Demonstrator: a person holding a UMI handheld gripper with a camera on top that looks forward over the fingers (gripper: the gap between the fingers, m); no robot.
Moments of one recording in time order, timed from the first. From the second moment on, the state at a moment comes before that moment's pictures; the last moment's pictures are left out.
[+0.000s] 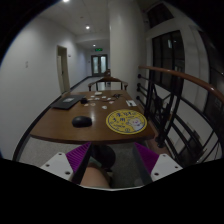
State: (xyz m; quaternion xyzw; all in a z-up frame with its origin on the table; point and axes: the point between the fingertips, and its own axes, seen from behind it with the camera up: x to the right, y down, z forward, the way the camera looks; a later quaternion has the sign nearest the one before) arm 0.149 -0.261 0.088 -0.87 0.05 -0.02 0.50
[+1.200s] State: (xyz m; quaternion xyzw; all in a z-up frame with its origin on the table) arm -0.054 0.058 -0.017 -0.89 -0.10 0.03 0.45
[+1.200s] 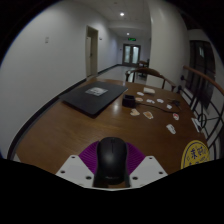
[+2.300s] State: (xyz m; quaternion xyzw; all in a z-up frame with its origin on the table) arm 0.253 -0.006 -0.012 -0.90 -0.01 0.00 0.43
